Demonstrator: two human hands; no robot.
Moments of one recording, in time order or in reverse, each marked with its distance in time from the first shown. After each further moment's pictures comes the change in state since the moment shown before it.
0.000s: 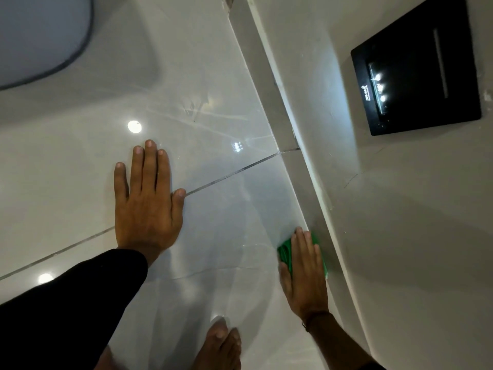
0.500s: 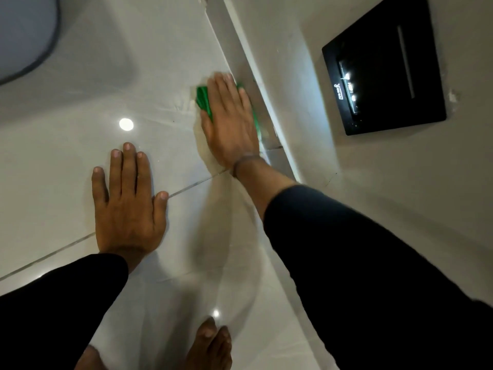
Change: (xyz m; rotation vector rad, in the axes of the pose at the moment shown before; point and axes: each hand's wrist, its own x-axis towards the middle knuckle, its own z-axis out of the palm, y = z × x) left_hand 0.000 0.002 -0.001 0.011 0.020 0.005; right_hand 0.292 -0.152 -0.083 -0.003 0.186 -0.231
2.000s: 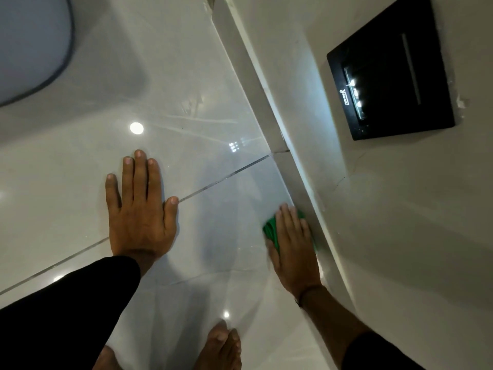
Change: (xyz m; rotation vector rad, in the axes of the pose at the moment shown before) left_hand -0.001 -0.001 0.003 0.008 0.004 0.001; right_hand -0.258 0.067 0.007 -0.070 -0.276 0.116
